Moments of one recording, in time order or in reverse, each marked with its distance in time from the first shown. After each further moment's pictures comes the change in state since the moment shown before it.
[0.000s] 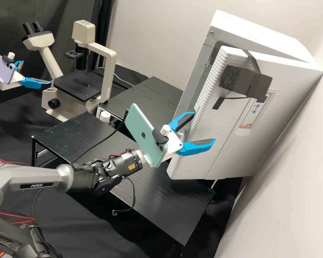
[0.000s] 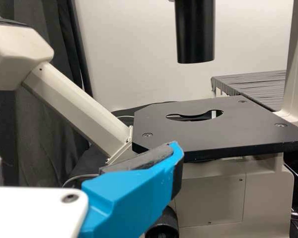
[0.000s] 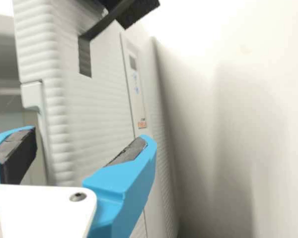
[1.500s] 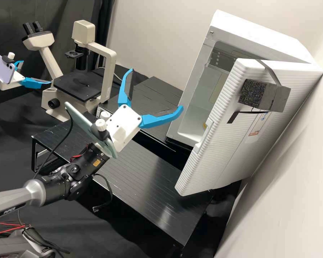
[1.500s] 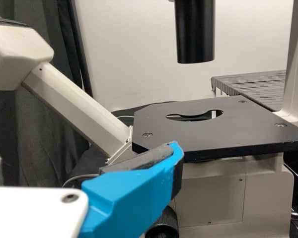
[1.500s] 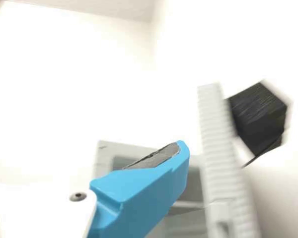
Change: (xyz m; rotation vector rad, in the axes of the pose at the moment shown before) left arm 0.000 0.000 0.000 0.000 0.000 0.000; right arm -0.065 -0.020 -0.052 0.072 0.451 -0.008
